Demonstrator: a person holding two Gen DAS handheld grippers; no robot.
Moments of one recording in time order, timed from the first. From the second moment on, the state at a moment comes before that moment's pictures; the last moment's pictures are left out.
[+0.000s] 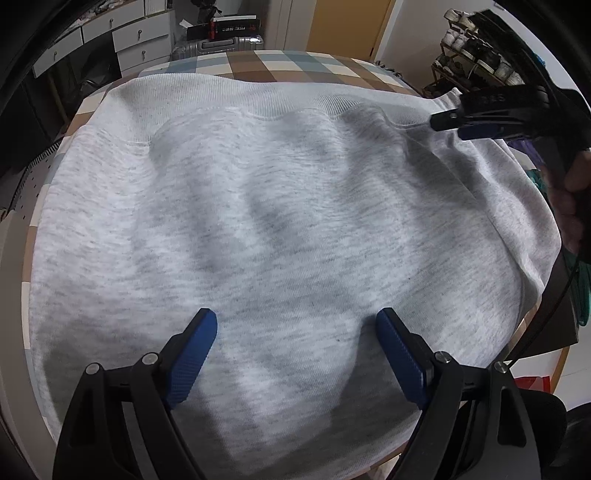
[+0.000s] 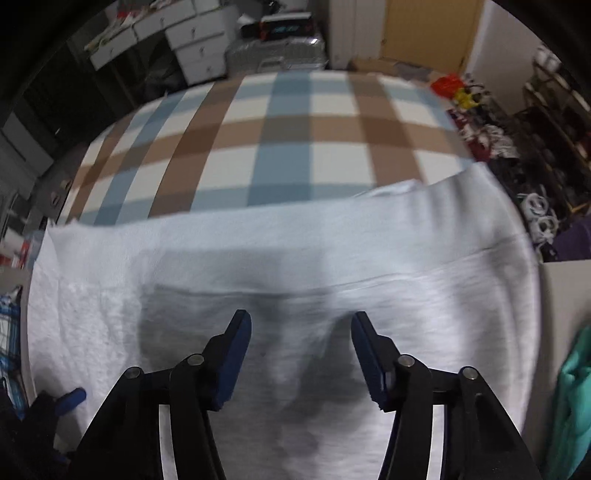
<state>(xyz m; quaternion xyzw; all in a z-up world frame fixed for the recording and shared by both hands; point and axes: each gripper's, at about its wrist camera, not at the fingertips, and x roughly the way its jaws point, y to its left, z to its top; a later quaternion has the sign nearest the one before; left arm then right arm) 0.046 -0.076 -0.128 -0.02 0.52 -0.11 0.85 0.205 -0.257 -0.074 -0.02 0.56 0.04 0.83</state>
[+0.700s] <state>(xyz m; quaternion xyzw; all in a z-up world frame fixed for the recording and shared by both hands) 0.046 -0.079 -0.131 -0.01 0.51 -0.11 0.85 0.104 -0.247 -0.116 -0.16 0.56 0.11 0.81</state>
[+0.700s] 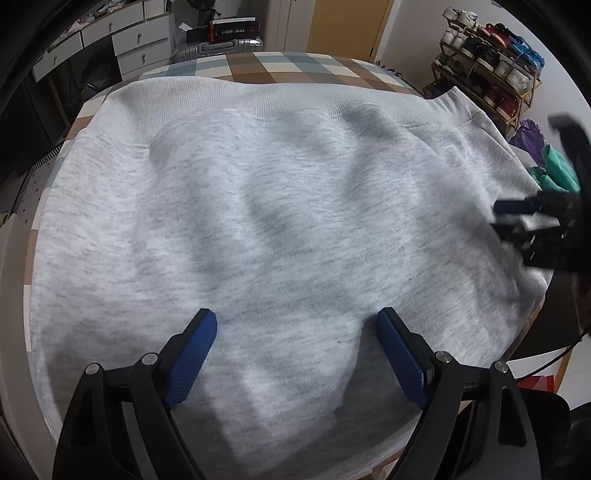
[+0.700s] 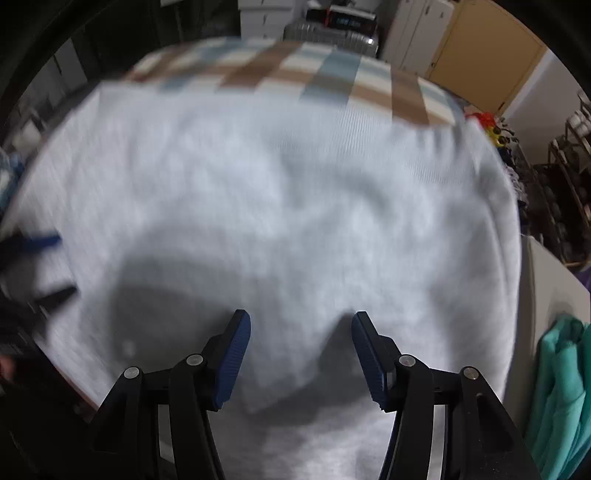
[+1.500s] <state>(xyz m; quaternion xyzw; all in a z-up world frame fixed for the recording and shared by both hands) 0.041 -0.064 -0.117 -0.01 0.50 -0.11 0.86 0.053 -0.287 -0.115 -0.09 0.53 0.04 0.84</state>
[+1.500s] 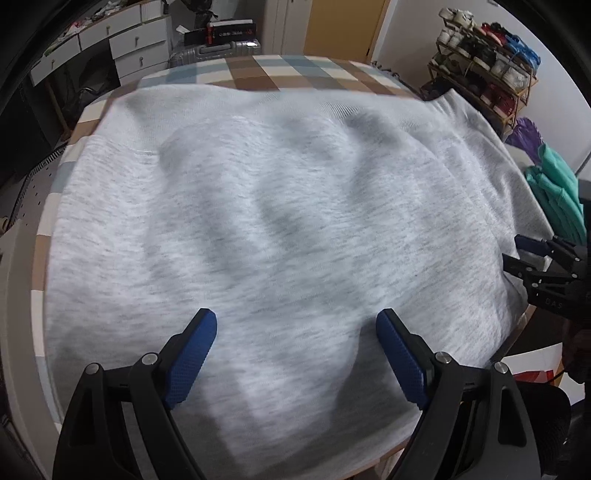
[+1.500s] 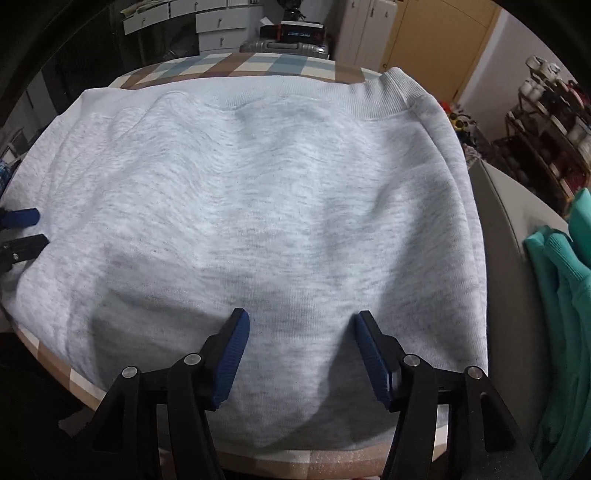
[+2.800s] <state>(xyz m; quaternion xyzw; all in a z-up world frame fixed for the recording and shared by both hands) 0.154 -0.006 -0.126 -0.08 0.62 0.00 0.78 0.035 -0.237 -0.104 0.07 0.48 0.16 0.86</state>
